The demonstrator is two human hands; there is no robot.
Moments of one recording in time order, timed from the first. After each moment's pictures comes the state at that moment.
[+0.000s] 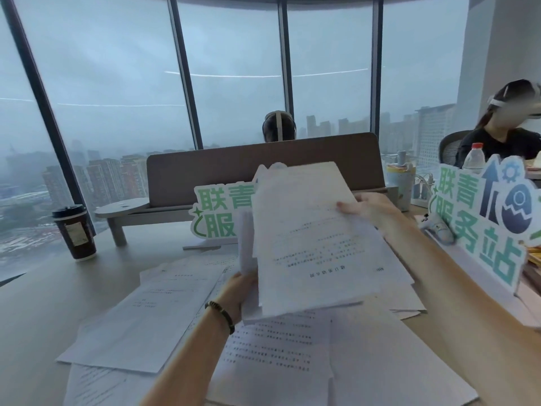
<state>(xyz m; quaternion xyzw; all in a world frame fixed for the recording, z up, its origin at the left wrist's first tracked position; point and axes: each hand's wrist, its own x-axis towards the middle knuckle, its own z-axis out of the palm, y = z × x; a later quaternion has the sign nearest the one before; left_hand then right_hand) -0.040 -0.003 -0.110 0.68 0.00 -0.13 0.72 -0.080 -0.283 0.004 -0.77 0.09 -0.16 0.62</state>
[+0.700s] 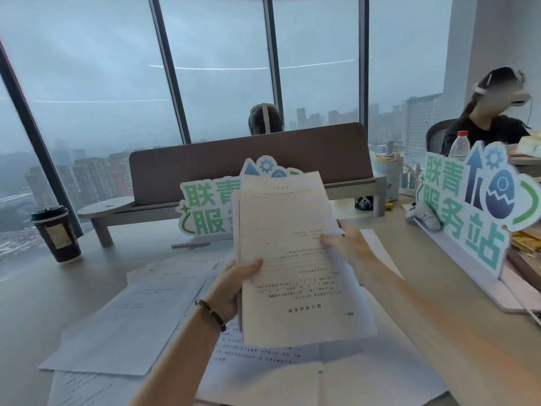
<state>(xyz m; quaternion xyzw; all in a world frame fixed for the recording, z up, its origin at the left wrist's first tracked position) -0.055 -0.008 -0.098 0.61 -0.09 -0.19 0.76 -0.084 -0.256 -0.084 -0.72 0.10 -0.17 0.66</state>
